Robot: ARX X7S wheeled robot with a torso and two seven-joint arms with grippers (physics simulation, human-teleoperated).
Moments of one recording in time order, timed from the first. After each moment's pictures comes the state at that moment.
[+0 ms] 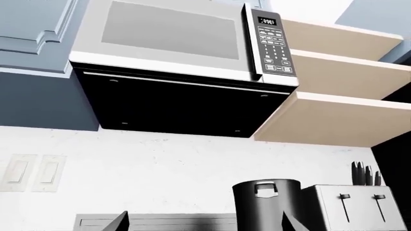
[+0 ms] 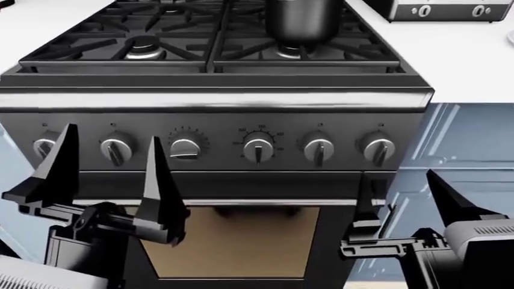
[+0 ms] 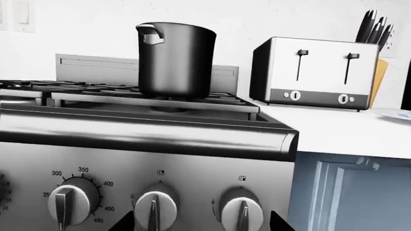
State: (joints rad) left arm -0.07 -0.31 0.17 0.43 -0.25 0.42 -0.10; right arm 0.74 1.19 -1.35 -0.82 0.75 -0.16 1.23
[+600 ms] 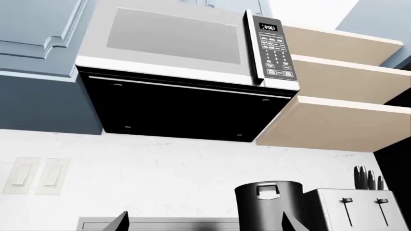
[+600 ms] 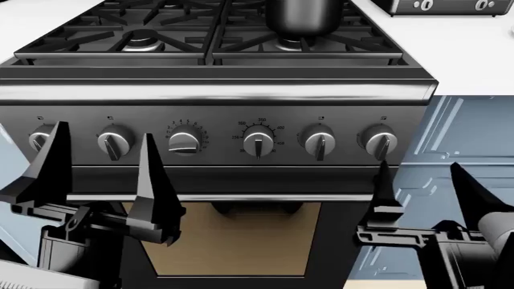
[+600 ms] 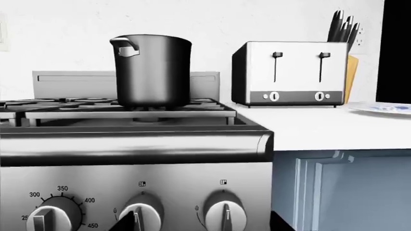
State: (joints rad) left arm -0.07 -0.32 0.17 0.44 -0.25 0.44 -0.11; right arm 0.76 1.23 -1.30 -0.86 0.80 -0.20 1.29
